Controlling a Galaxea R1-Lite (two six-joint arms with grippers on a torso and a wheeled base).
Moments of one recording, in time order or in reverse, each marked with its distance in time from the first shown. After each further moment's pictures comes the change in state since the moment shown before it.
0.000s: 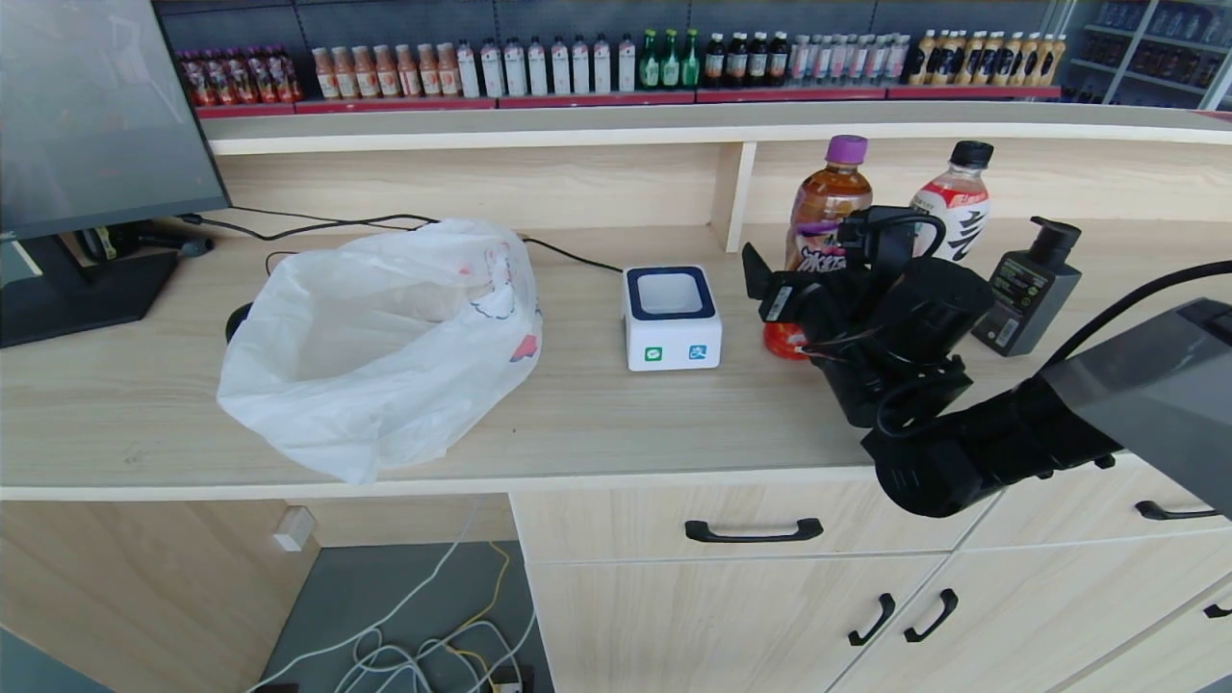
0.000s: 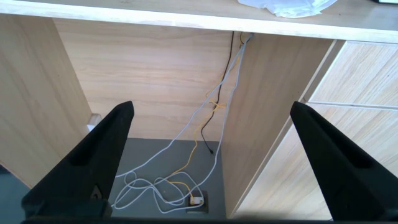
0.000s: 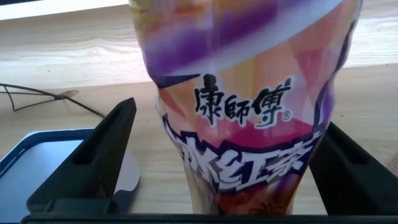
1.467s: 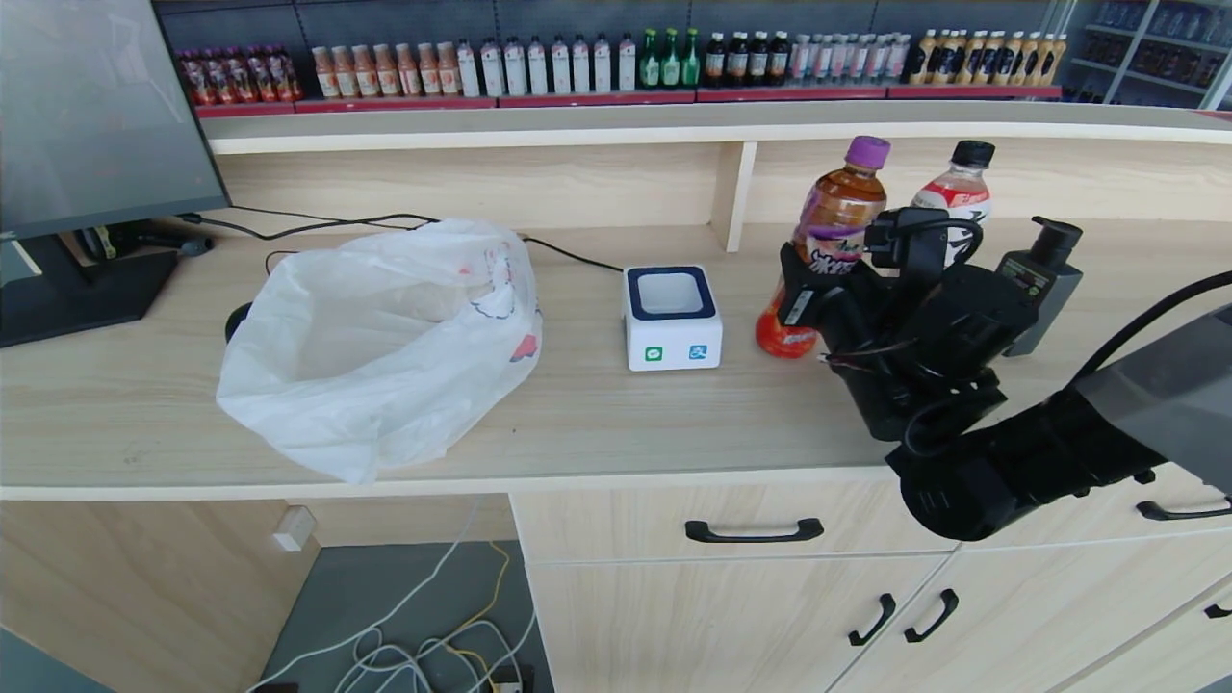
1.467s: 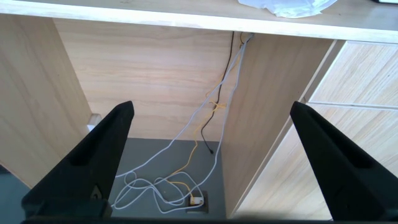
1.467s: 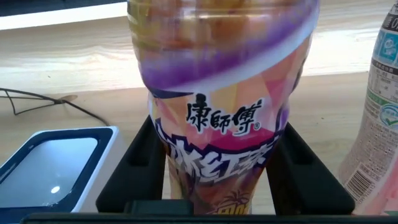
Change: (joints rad) left arm 0.000 0.000 0.000 0.000 0.000 0.000; right arm 0.001 -0.067 0.127 -0.094 -0.011 -0.026
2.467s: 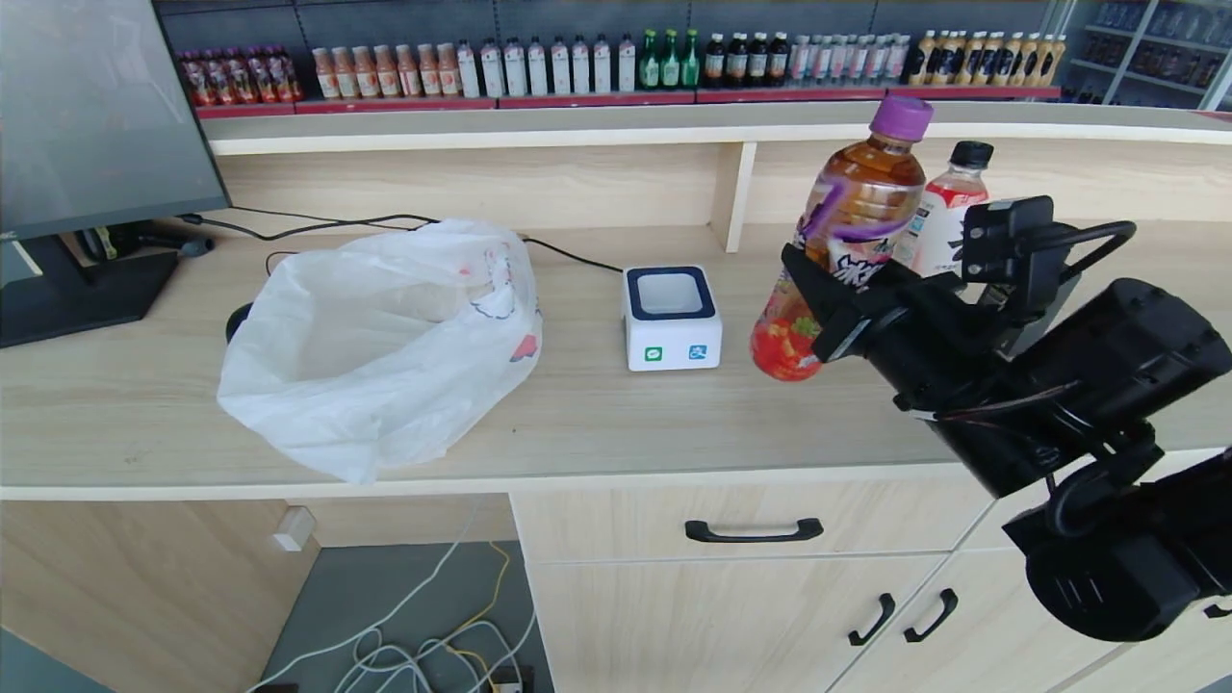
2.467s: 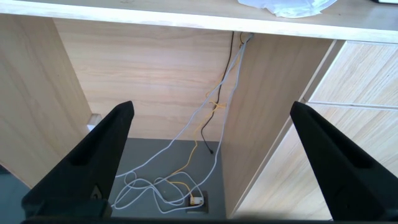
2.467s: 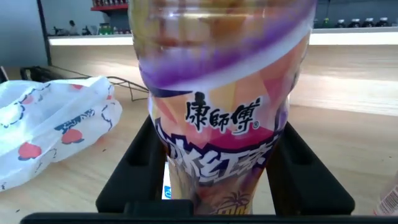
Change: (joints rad) left arm -0.001 0.000 0.000 0.000 0.000 0.000; right arm 0.056 -0.247 0.325 -0.117 0.330 0.011
